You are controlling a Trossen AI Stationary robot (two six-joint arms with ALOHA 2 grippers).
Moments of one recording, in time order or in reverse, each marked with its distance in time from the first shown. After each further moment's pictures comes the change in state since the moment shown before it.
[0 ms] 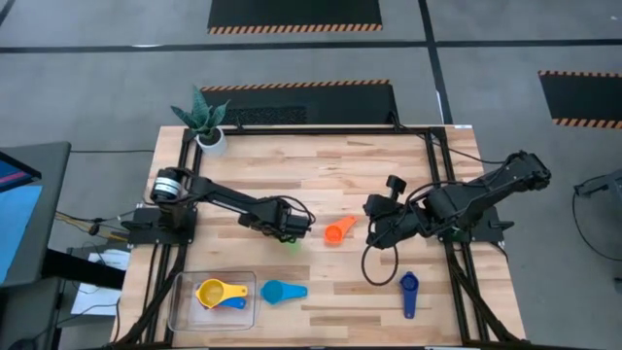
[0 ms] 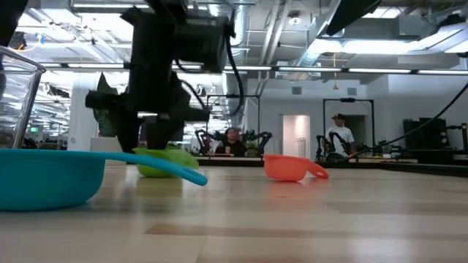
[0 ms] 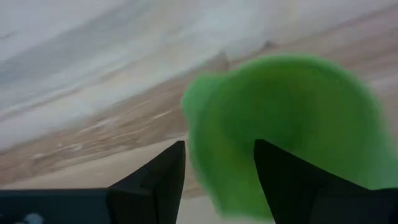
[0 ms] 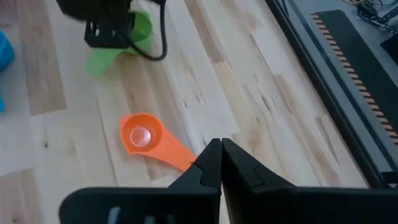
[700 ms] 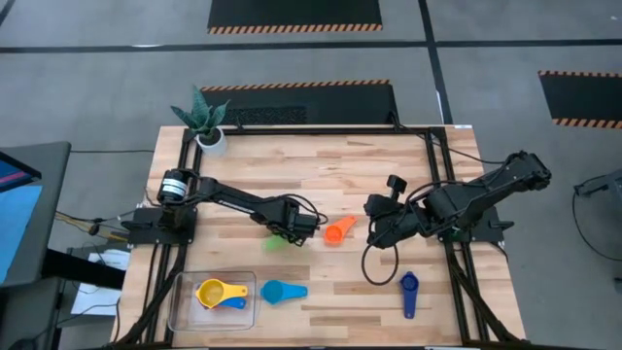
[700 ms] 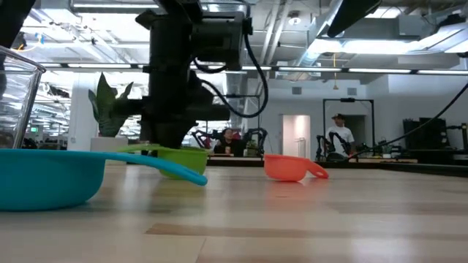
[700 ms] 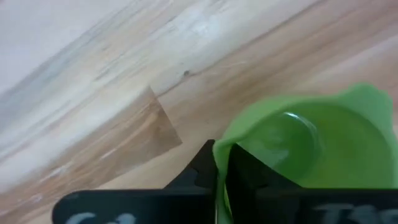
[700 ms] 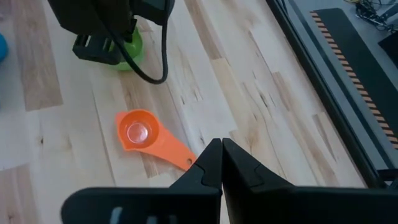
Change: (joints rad) left arm 0.003 0.050 0.108 0.018 -0.019 0.197; right arm -0.001 0.000 0.000 -0.013 -0.001 0.000
